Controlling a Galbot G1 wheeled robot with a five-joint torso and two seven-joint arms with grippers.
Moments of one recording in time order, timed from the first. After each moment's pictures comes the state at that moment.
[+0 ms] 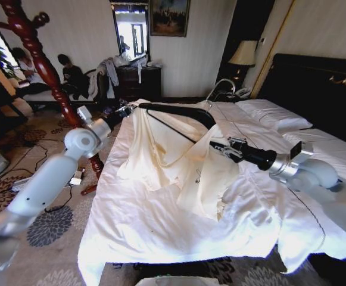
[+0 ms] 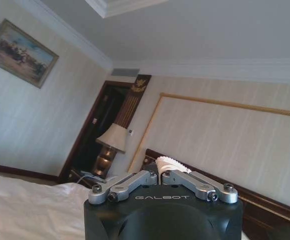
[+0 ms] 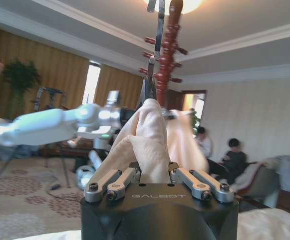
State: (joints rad) left arm 0.21 -0.78 0.06 -1.67 -1.53 0.24 0.11; right arm -1.08 0.30 0.51 2.02 1.17 0.13 -0.69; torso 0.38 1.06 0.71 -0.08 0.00
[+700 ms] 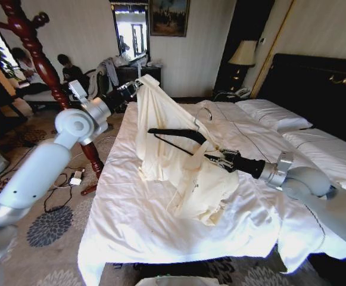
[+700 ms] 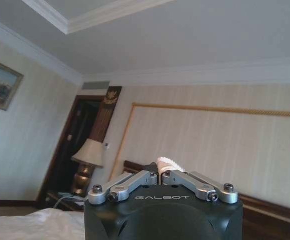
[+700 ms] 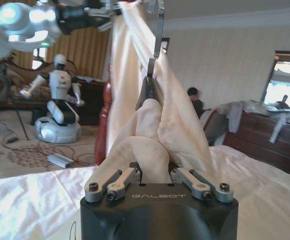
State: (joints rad) left arm 0.19 -0.70 0.02 -1.82 -1.54 0.25 0.11; right arm -1.14 0.29 0.50 1.99 1.01 0.00 -0.49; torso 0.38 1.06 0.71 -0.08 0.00
